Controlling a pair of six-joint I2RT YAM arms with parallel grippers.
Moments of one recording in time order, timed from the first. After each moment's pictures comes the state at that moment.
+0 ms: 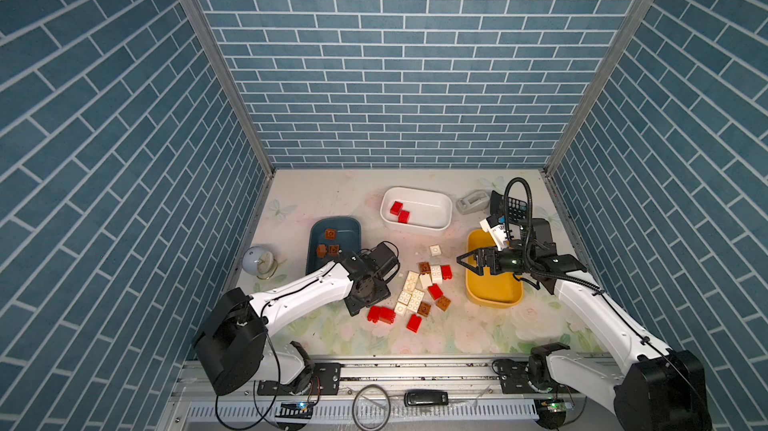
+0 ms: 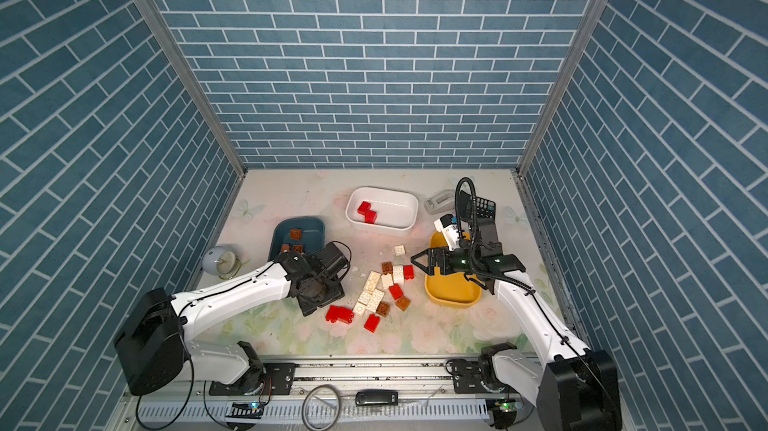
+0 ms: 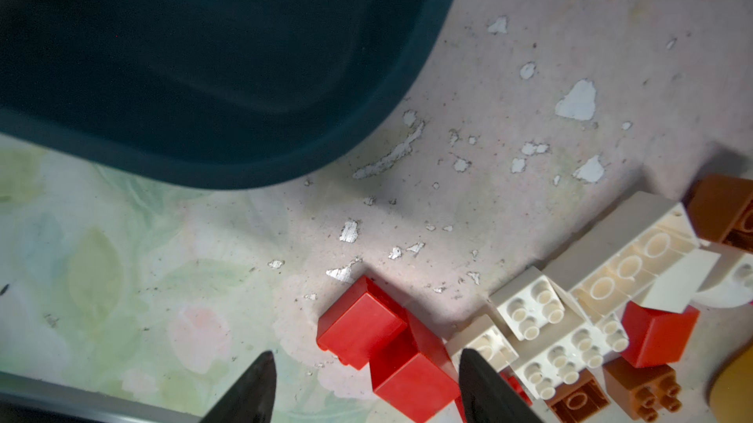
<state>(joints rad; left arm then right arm) -0.82 1.39 0.89 -0.92 -0.06 -1.27 0.26 1.09 0.72 -0.45 -0.77 0.20</state>
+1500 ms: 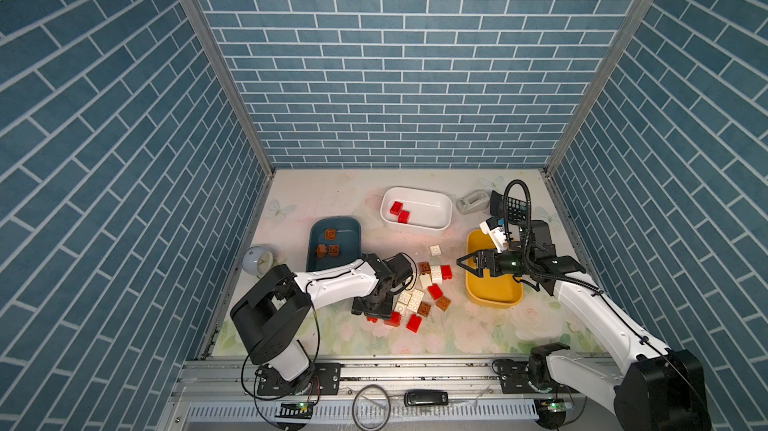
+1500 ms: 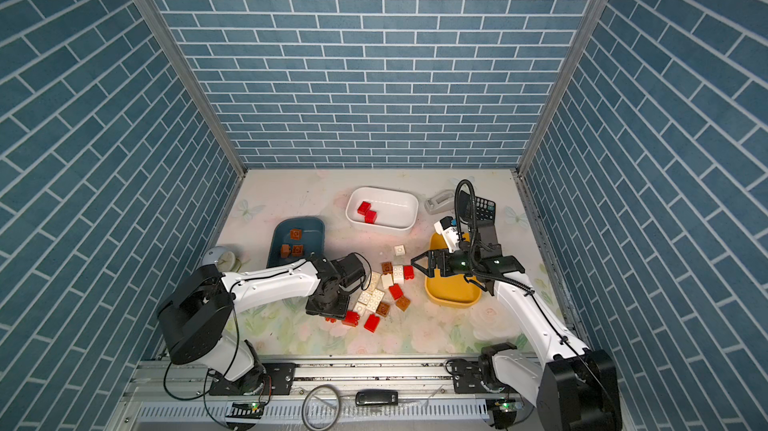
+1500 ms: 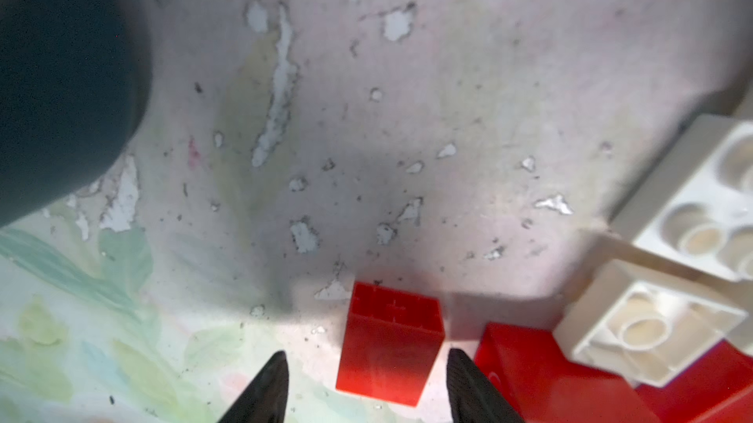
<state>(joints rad) -0.89 1.62 0.94 -0.95 -0.05 -0.73 0.26 1.08 0.71 -0.45 -0.77 0.20</state>
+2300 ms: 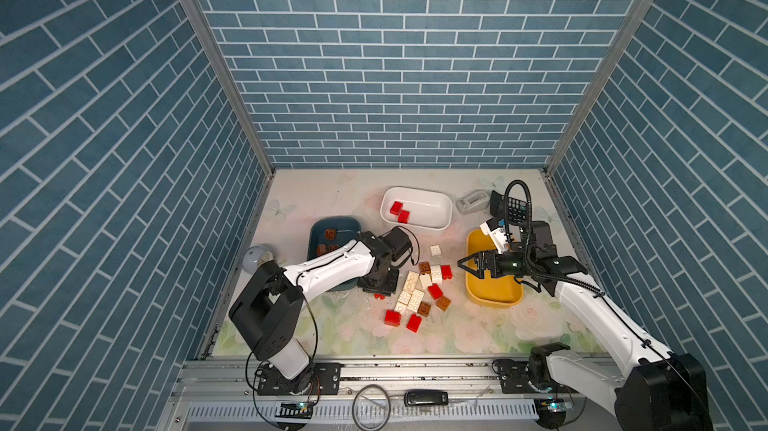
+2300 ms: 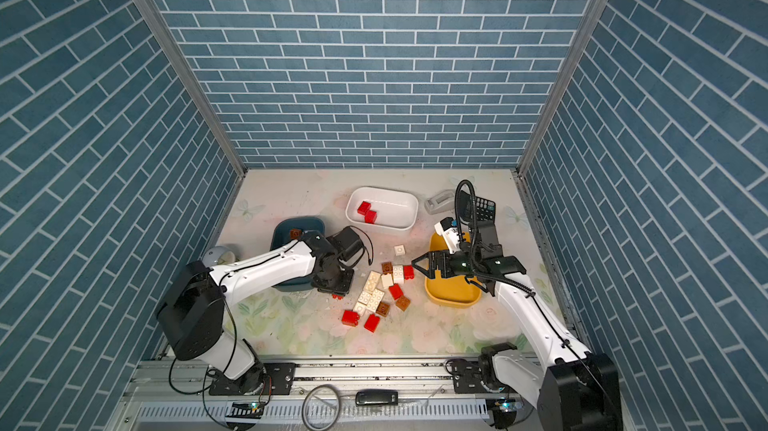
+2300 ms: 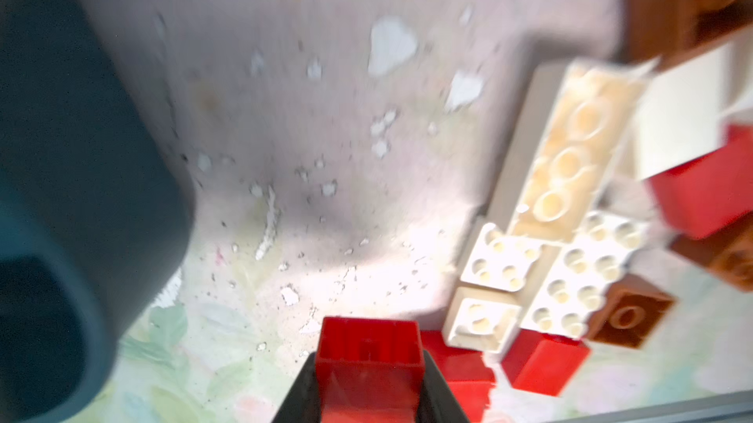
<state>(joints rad) -0.76 1.62 1.17 -1.00 0.01 -0.57 0.26 1.07 0.72 -0.49 -0.76 0.19</state>
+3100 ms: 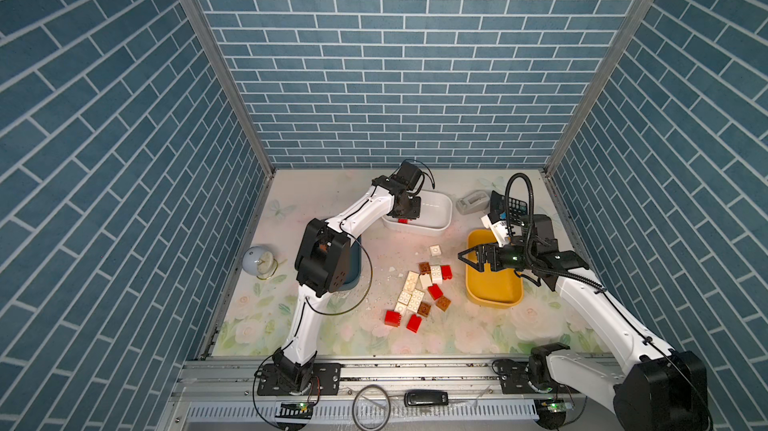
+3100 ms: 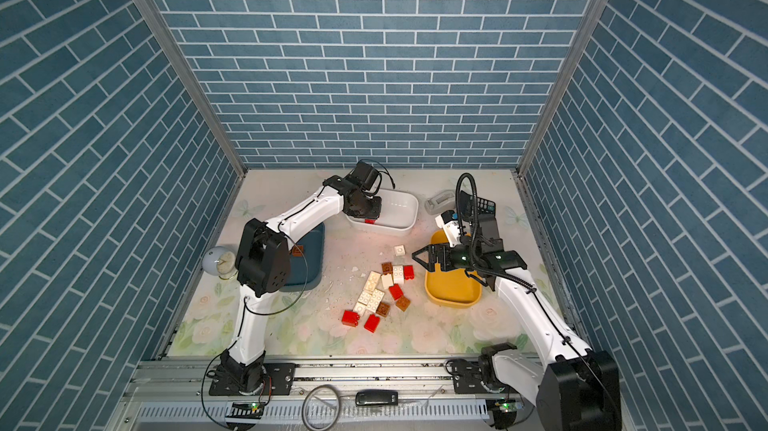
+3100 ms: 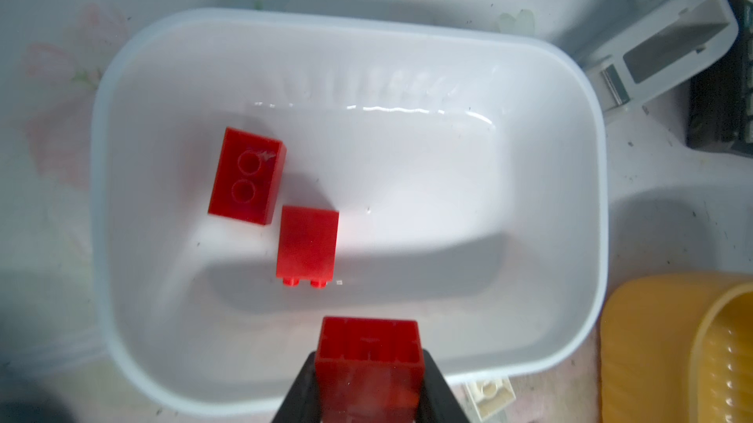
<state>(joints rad) -0.57 2.21 1.97 -0.80 0.01 -0.39 0.26 1.10 0.78 -0.48 -0.73 0.18</state>
